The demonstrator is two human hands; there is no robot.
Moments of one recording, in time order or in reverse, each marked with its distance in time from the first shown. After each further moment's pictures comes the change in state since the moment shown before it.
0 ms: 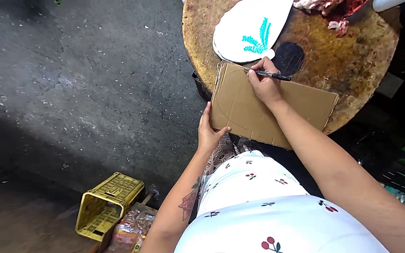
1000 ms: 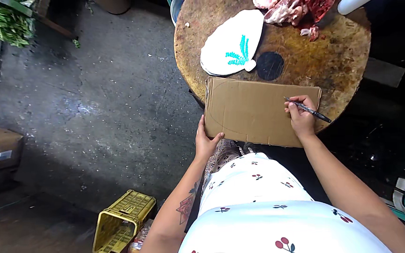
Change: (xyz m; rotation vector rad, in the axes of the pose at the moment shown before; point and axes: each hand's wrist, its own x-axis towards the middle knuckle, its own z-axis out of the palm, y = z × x) left_hand -0.003 0.002 -0.005 0.045 -0.040 -0.116; right_hand -0.122 0.030 -0.122 0.093 0.225 0.280
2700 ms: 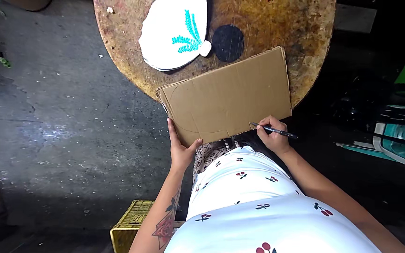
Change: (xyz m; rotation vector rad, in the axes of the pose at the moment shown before) left_hand -0.003 -0.011 -0.002 -0.003 -0.140 0.015; right_hand -0.109 0.012 -0.004 -0.201 0.020 -0.026
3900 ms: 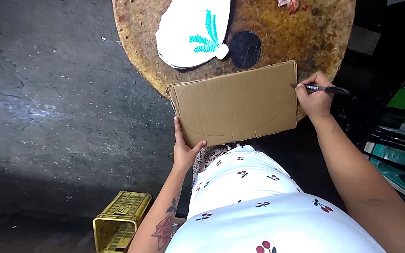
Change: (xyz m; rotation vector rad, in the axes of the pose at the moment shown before) left_hand -0.003 0.005 0.001 -0.007 0.000 -0.039; right_hand 0.153 0.012 -0.070 -0.339 0.057 -0.087
